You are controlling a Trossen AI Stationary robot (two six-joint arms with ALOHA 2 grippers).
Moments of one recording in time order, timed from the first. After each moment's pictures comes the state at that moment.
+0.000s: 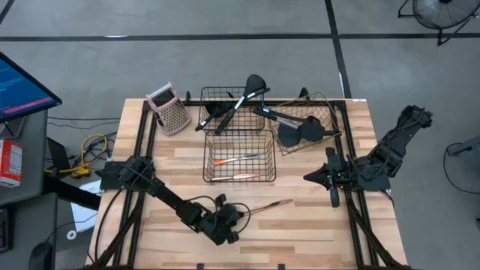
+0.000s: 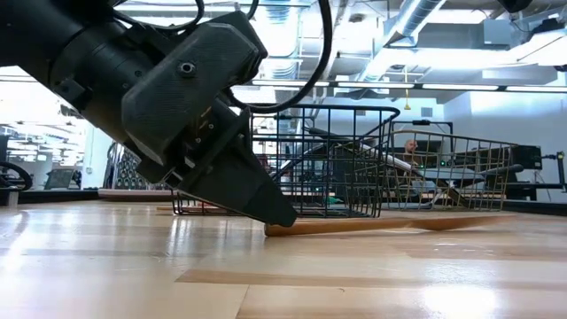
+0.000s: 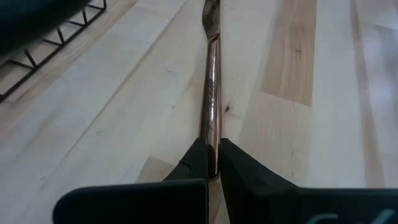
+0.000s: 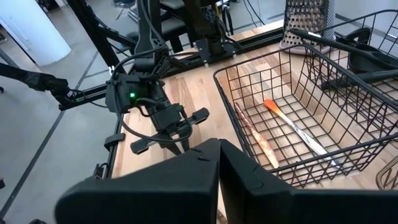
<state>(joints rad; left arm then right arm) -0.57 2.12 1.05 0.15 -0.67 -0.74 0.79 0.81 0.85 -0.54 0.76 0.65</state>
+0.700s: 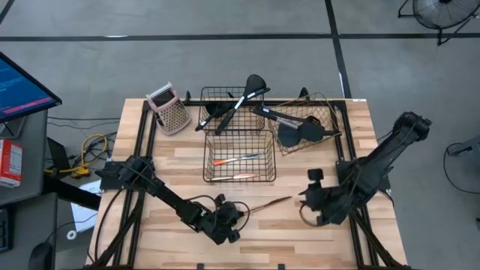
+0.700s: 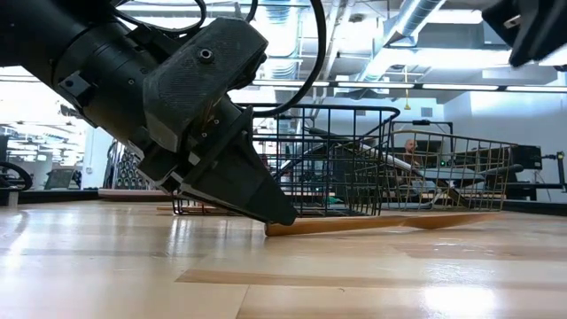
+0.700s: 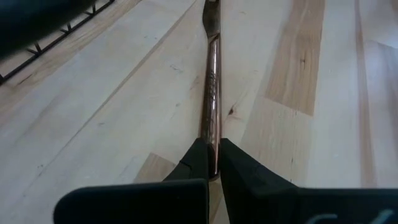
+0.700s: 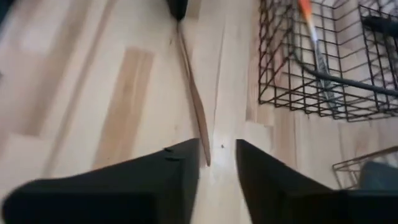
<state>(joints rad) -0.57 2.11 1.05 0.15 -0.66 -0.82 0.79 1.15 0.85 -0.76 0.55 0.47</state>
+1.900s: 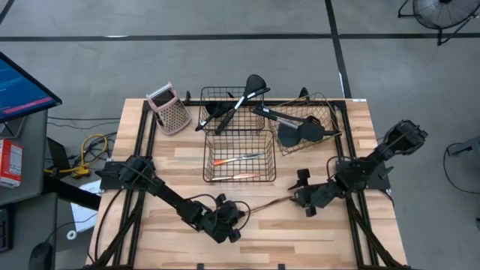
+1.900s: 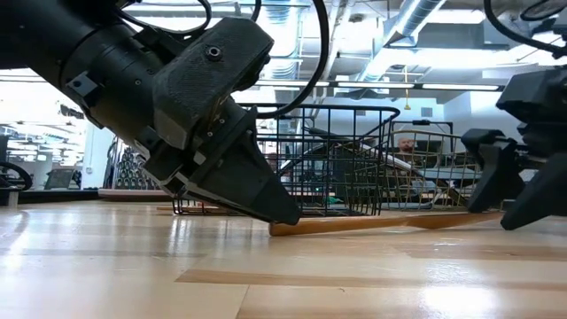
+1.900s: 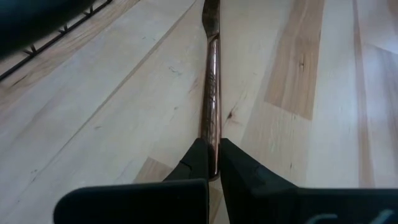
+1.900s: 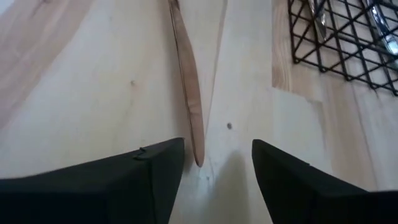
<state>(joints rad) -0.57 2.11 1.05 0.17 -0.65 -0.82 0.60 1.38 0.22 0.29 0.49 0.16</state>
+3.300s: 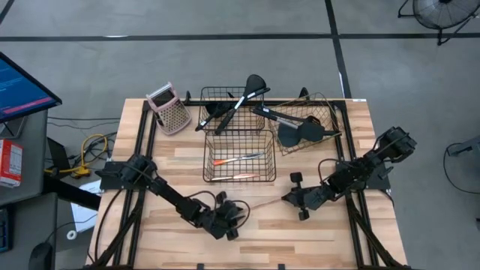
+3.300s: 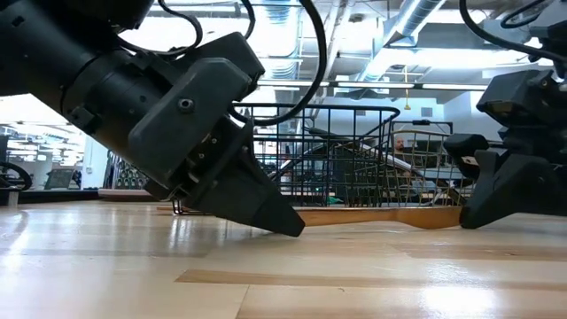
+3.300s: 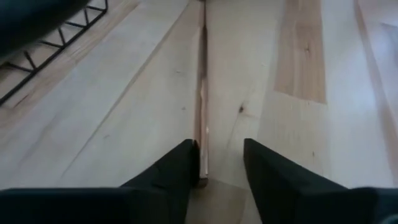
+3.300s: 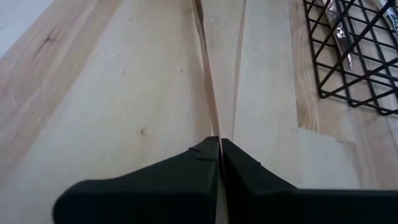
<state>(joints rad) -0.55 2.10 0.99 0.33 -0.65 -0.64 0.56 1.58 0.27 0.48 0.43 0.13</state>
